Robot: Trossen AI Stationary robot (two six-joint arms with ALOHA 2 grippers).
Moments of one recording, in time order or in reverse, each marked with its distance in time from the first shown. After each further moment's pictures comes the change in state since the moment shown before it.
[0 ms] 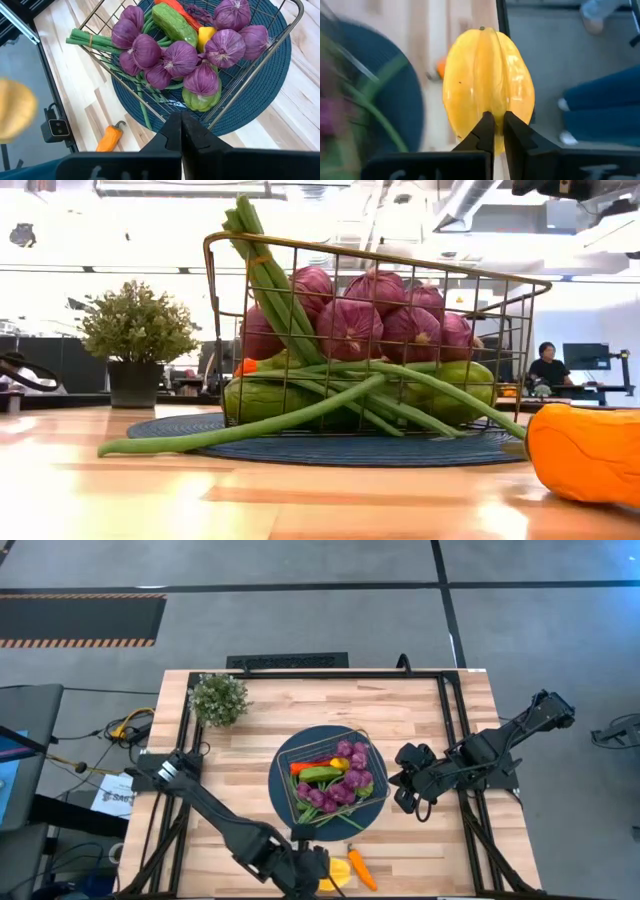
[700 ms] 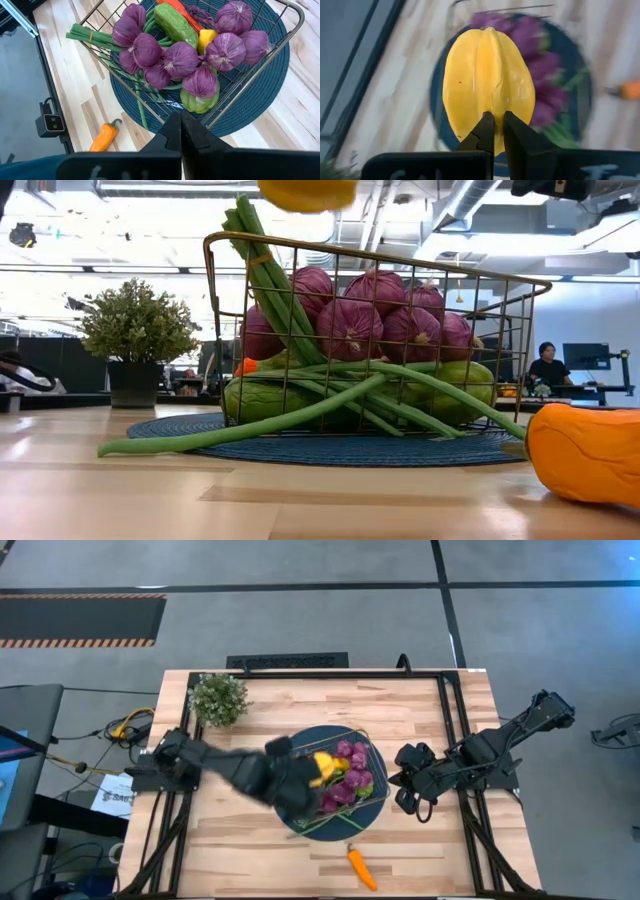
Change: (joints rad) left arm 0.261 -0.110 0.199 -0.606 -0.329 -0.098; right arm -0.002 0.000 0.000 0.000 0.000 -0.055
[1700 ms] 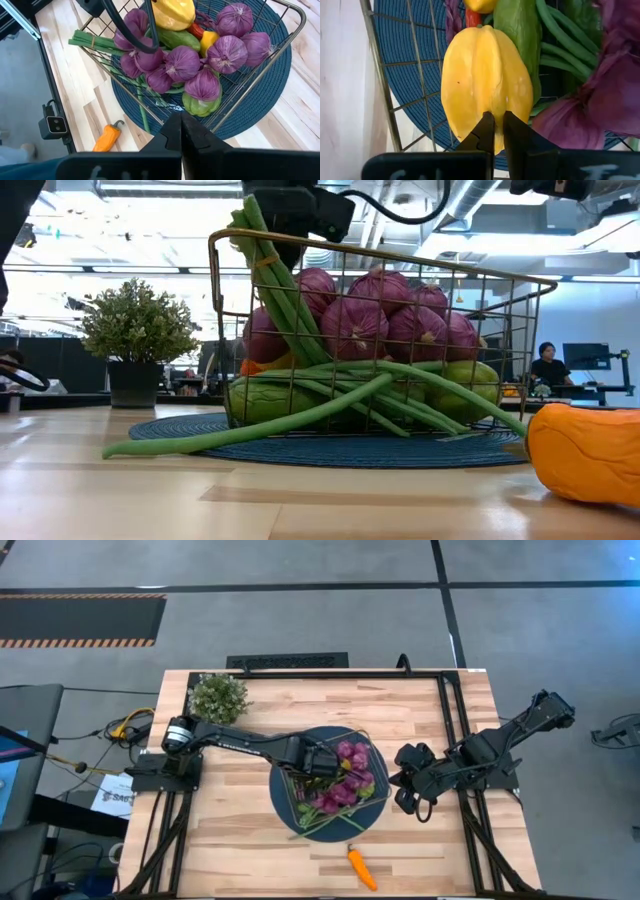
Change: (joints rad) left arm 0.252 0.005 -0.506 0.340 0.346 0.306; right arm 0.000 0.000 0.000 0.008 0.000 0.011
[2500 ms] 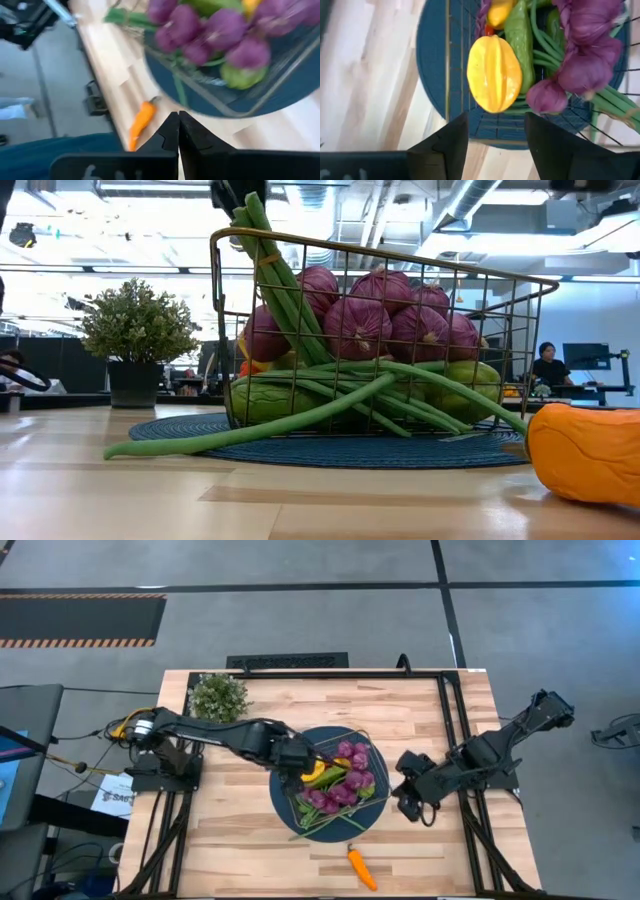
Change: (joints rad) left arm -0.040 -0.226 0.001 -0.089 -0.050 -0.128; right arm 0.033 0.000 0.000 0.035 -0.122 0.107
